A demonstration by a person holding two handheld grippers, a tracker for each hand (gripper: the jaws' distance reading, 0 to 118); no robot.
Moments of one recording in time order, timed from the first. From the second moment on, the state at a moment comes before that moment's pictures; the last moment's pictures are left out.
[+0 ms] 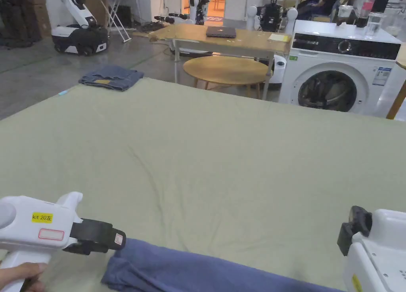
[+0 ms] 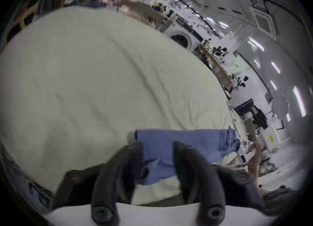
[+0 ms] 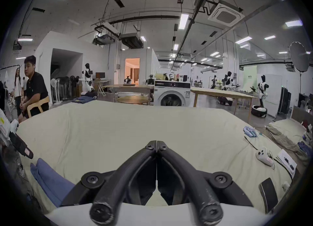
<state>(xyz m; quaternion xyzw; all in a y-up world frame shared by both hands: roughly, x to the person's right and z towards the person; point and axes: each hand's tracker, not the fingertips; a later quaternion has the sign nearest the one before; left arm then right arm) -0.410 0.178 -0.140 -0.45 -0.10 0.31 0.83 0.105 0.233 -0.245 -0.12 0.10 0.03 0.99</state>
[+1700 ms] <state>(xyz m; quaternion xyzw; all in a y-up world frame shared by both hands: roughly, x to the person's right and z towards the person) -0.374 0.245 -0.148 -0.45 -0.11 0.34 0.81 0.122 0.227 -0.246 -0.15 0.10 0.03 0.98</state>
